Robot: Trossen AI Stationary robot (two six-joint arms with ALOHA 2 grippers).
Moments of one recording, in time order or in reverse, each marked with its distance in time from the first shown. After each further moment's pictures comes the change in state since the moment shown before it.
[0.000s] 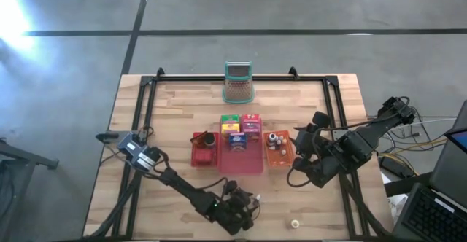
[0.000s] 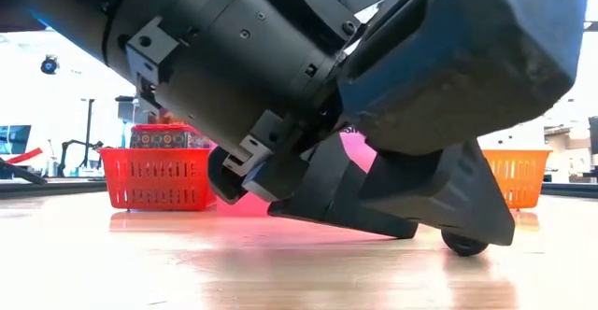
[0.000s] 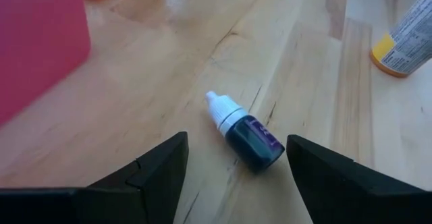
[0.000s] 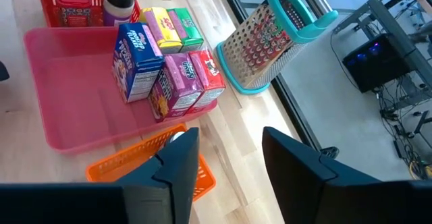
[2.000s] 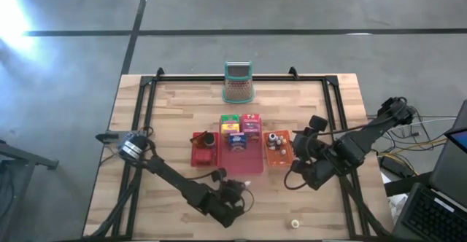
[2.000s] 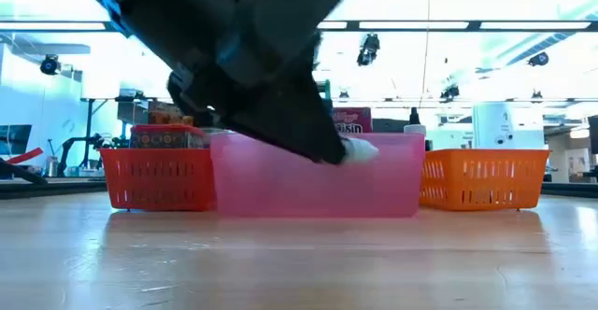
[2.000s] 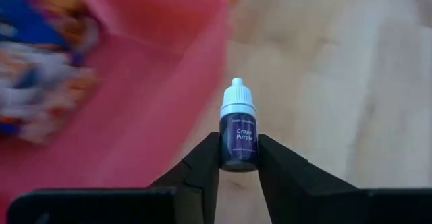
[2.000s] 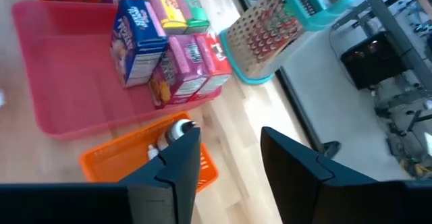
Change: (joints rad) left arm 0.000 -0.232 -0.099 -0.339 -0.092 0.034; right arm 0.000 0.001 -0.103 0.060 -0.015 0.000
